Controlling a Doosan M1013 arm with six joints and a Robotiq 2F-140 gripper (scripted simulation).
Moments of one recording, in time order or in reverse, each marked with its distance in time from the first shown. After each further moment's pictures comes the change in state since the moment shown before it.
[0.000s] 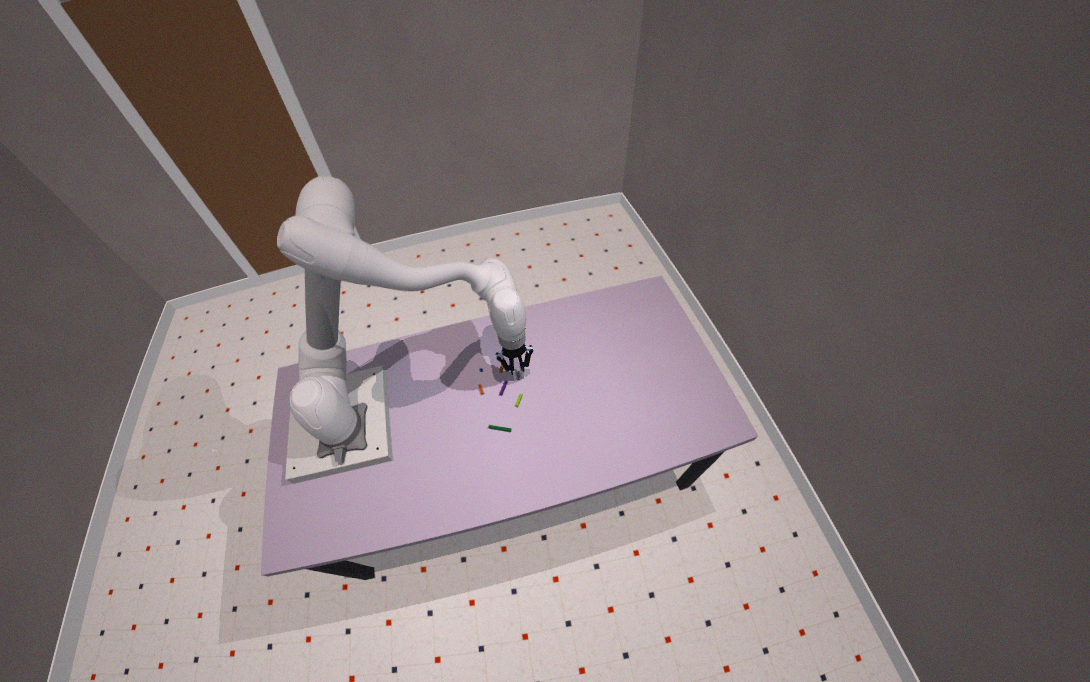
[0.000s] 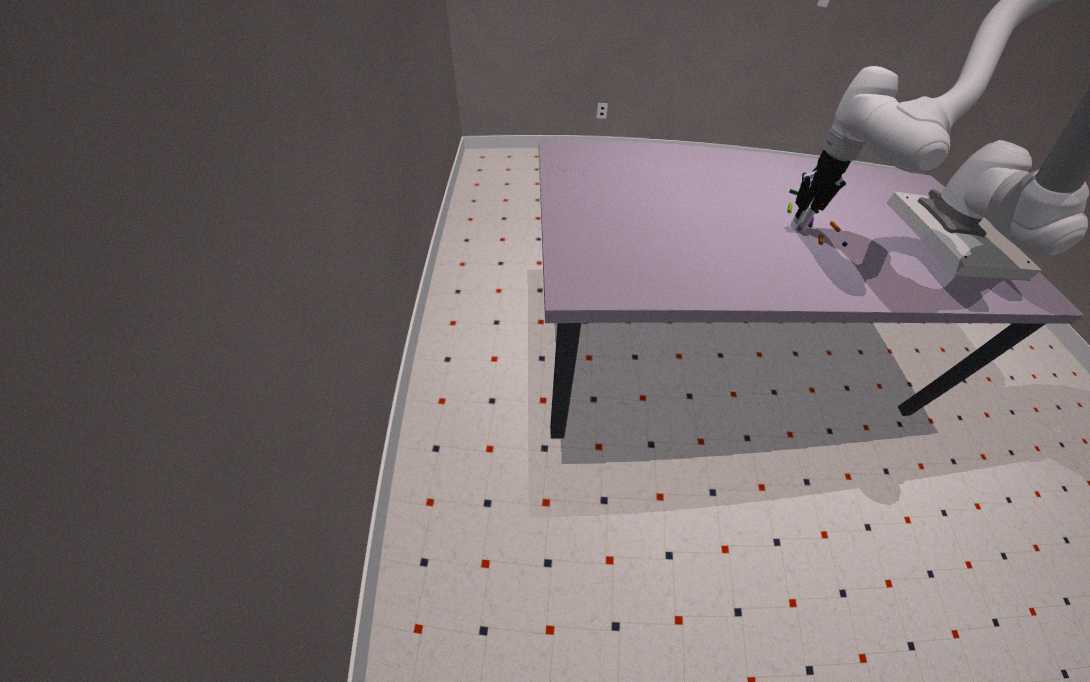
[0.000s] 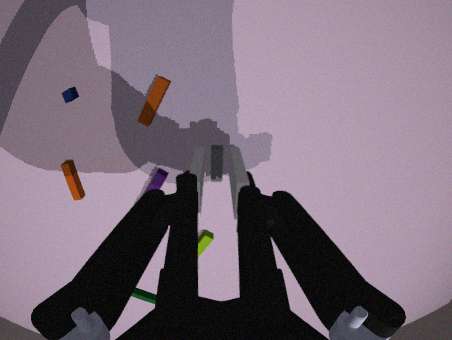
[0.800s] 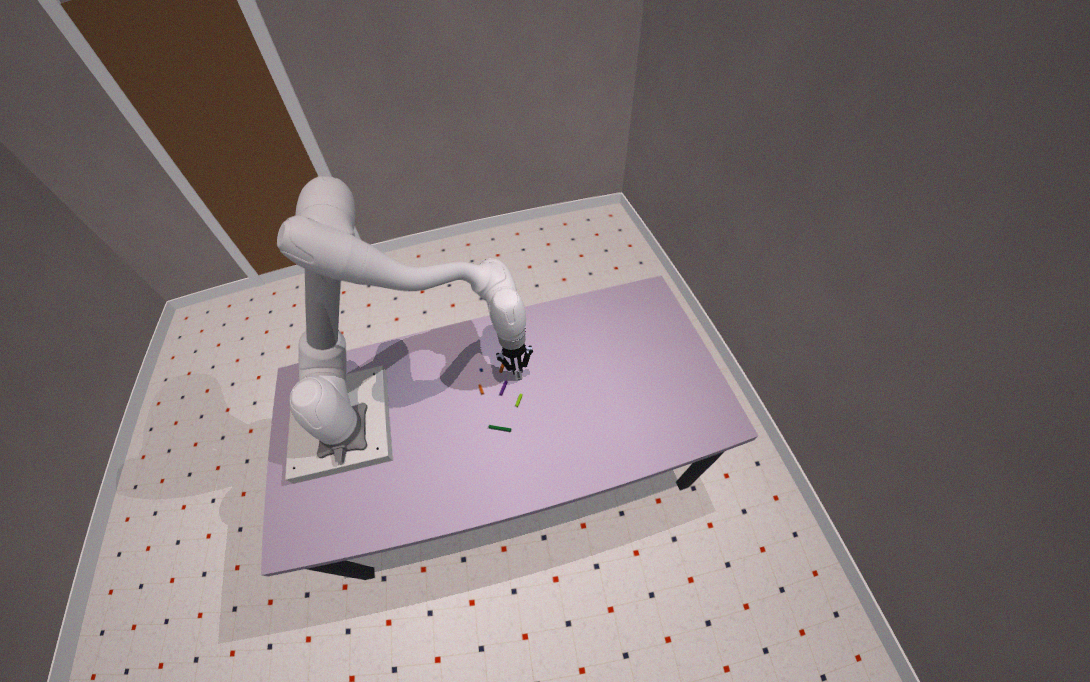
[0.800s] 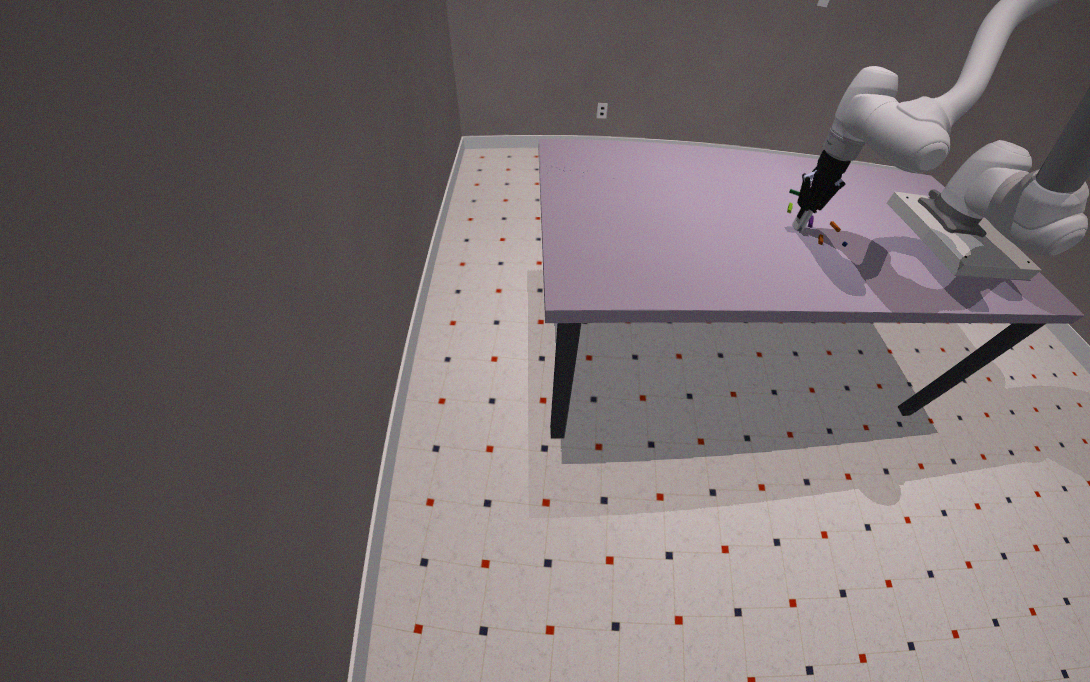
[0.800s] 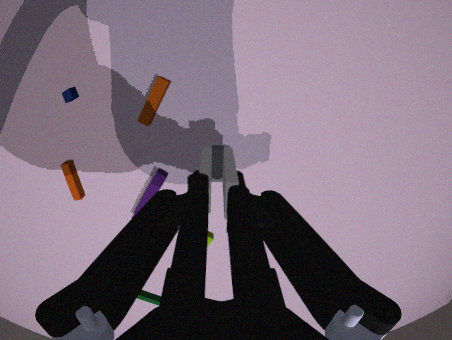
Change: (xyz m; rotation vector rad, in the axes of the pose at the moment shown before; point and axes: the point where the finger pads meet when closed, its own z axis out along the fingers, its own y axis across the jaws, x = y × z) arm 0.000 0.000 0.000 0.000 0.000 0.000
